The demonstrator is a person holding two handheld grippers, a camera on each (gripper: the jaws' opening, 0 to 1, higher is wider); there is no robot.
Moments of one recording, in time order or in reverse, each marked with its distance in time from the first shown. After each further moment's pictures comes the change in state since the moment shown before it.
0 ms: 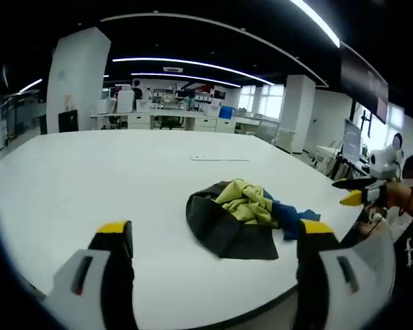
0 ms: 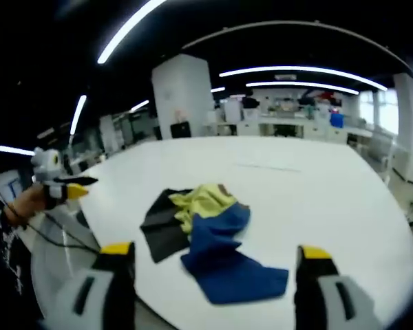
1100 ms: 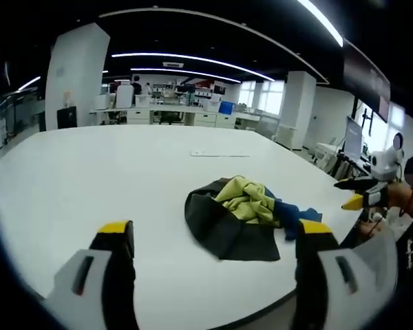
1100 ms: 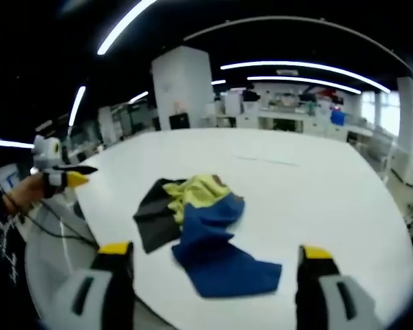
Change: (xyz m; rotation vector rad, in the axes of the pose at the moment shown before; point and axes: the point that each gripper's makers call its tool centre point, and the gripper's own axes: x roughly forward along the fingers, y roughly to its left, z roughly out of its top) left arm 0.016 -0.001 0.000 -0.006 0.024 -0.007; right arm 0.003 -0.014 -0.013 -0.015 0.050 -0.015
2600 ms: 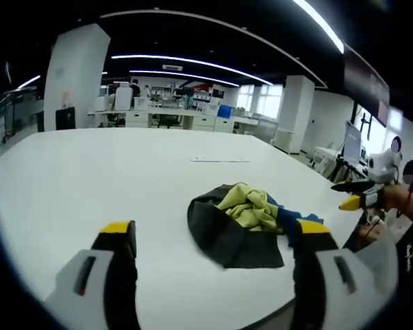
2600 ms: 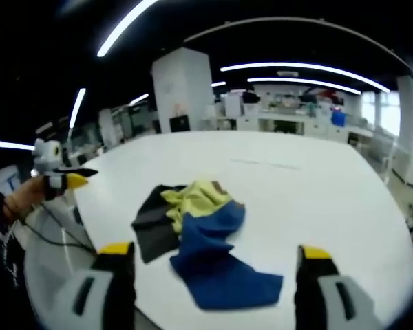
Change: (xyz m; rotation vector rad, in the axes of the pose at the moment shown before) left arm 0.010 0.013 0.014 -0.001 -0.018 -0.021; right arm 0.015 -0.003 0.018 0.015 -0.013 0.010
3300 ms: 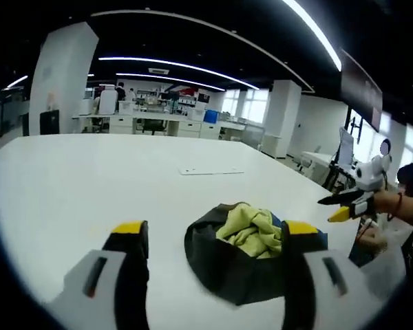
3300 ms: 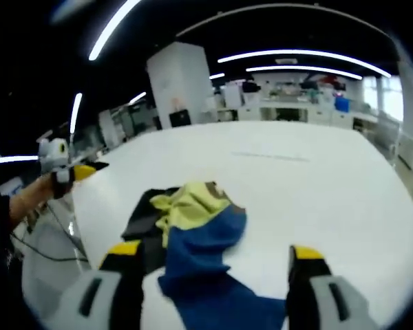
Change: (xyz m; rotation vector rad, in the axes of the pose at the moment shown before) left arm 0.077 0.018 0.032 -0.002 -0.031 -0.116; right arm 0.062 -0.014 0.011 0.061 0.056 0.046
